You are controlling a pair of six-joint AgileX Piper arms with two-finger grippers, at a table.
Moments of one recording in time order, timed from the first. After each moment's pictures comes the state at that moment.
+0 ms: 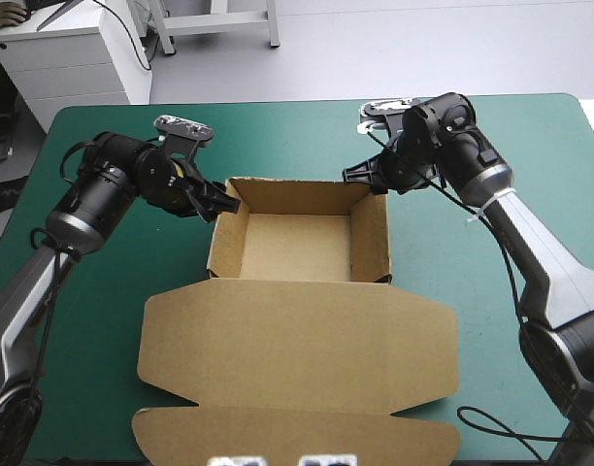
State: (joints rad) left arm -0.37 1.56 -1.55 0.05 1.10 -0.04; right arm 0.44 1.80 -1.87 -0.04 1.24 0.22
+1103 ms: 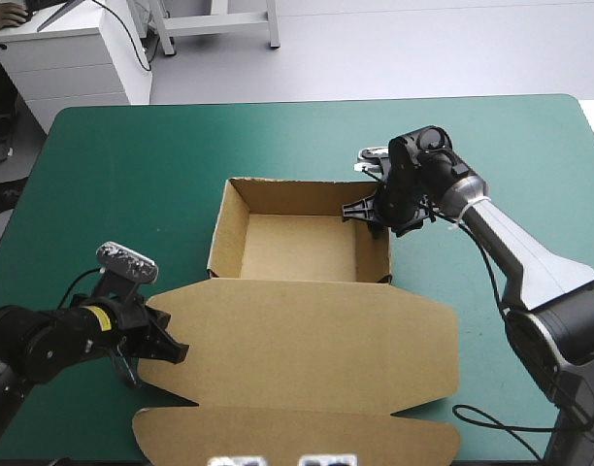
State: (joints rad) left arm -0.37 0.87 -0.82 -0.10 1.01 0.12; right arm 0.44 1.86 -1.69 0.02 1.23 0.27
